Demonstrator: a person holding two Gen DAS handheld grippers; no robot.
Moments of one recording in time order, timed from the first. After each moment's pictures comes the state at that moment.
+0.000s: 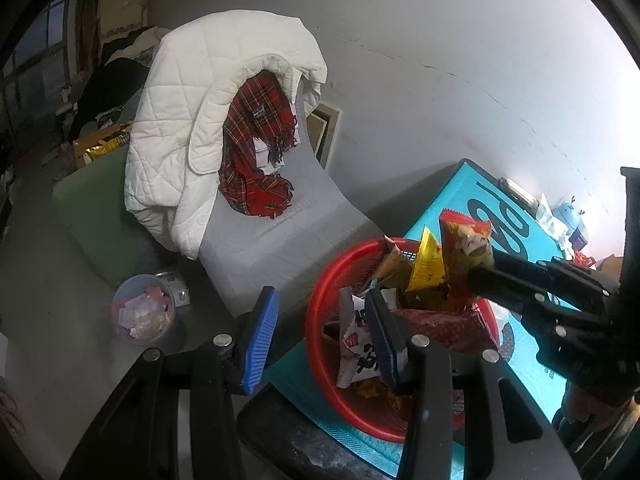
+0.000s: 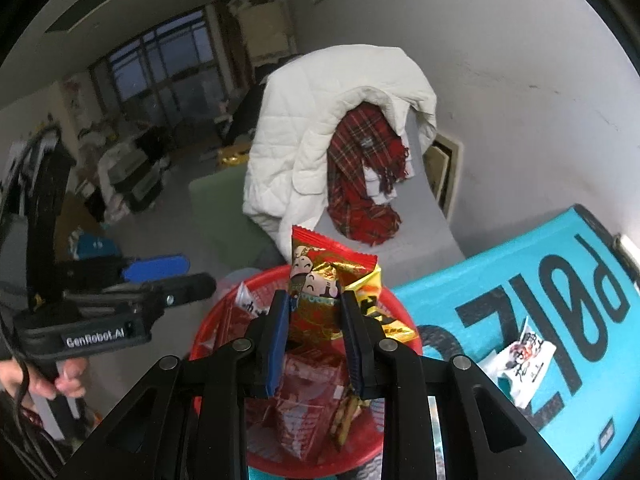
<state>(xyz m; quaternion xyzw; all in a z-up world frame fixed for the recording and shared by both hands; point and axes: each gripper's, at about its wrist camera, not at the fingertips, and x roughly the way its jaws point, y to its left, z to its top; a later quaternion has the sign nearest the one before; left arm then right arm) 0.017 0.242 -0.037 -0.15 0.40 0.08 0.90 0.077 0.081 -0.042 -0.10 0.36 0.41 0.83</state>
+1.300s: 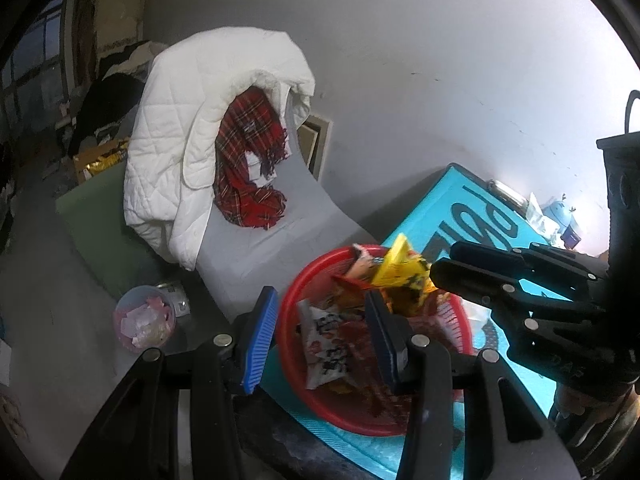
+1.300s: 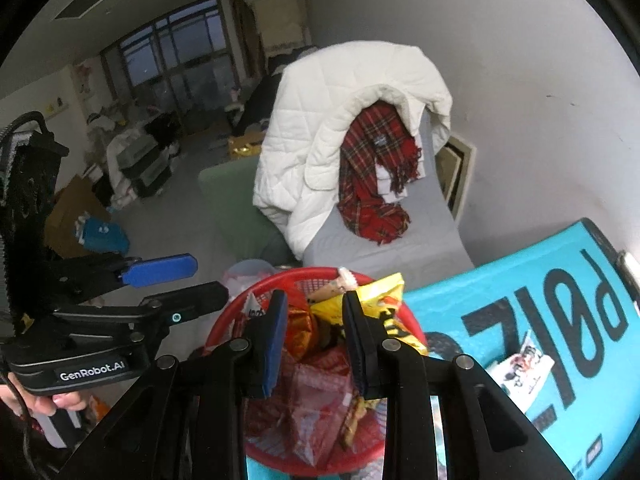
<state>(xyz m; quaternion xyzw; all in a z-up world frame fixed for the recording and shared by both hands) 0.006 0.214 -0.012 -0.13 0.38 0.07 0.91 0.076 0.080 -0.024 -0.10 0.36 0.43 0.82</state>
